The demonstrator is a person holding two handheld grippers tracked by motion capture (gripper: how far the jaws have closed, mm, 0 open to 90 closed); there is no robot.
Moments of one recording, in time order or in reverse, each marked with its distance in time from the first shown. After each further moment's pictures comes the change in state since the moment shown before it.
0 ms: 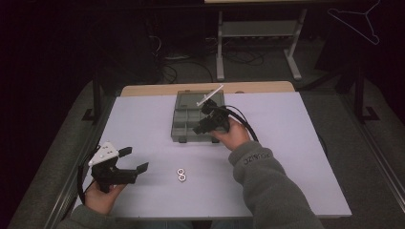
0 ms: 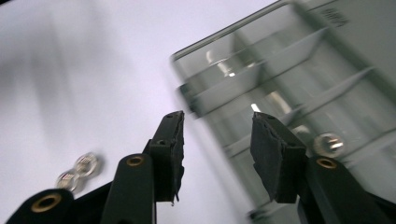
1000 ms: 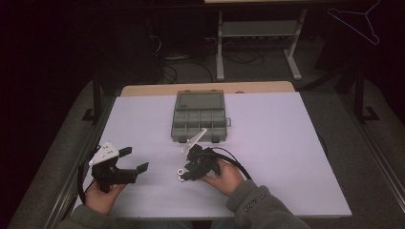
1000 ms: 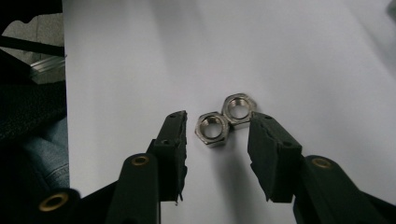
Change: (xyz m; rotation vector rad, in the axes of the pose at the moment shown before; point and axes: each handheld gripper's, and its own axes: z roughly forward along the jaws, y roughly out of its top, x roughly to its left) left arm 0.001 0.000 0.001 0.002 0.003 -0.002; right arm 0.103 -0.056 0.039 0.064 0.172 -0.136
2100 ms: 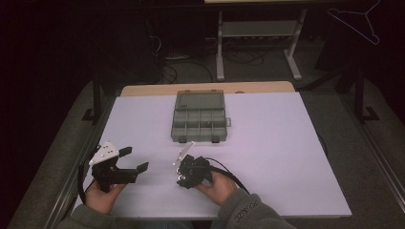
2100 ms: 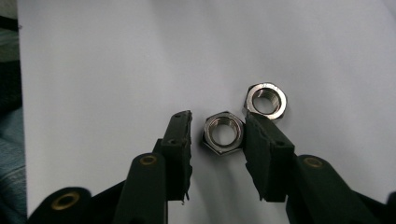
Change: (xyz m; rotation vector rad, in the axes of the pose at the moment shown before) left arm 0.000 0.000 0.001 -0.006 0.002 -0.006; right arm 0.022 -0.001 0.028 0.054 -0.113 -0.059
